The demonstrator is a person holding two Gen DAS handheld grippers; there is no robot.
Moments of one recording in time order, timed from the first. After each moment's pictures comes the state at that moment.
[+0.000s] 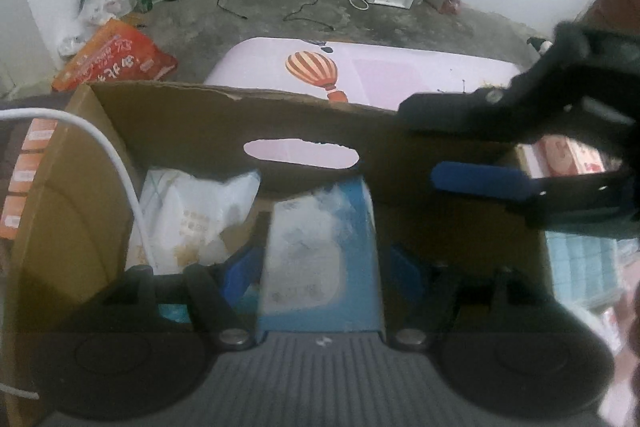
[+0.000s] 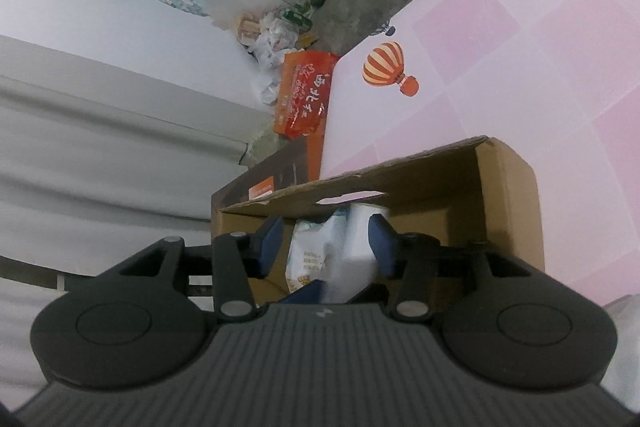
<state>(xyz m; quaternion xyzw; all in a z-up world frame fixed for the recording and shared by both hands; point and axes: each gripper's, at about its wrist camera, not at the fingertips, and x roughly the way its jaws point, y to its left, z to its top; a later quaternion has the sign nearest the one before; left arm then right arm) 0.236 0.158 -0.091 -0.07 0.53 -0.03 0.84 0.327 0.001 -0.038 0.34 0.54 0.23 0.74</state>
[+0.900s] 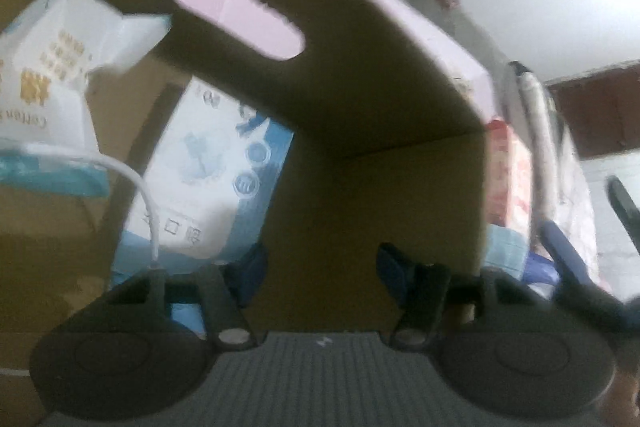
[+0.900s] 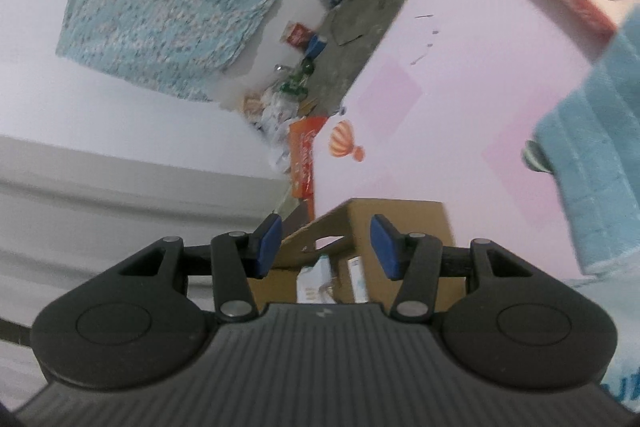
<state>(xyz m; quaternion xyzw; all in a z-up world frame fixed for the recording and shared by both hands) 0.245 0.148 -0.152 -0.32 0.60 -0.06 0.73 0.291 -0.136 -0.021 0.46 0.47 0.17 0.73</state>
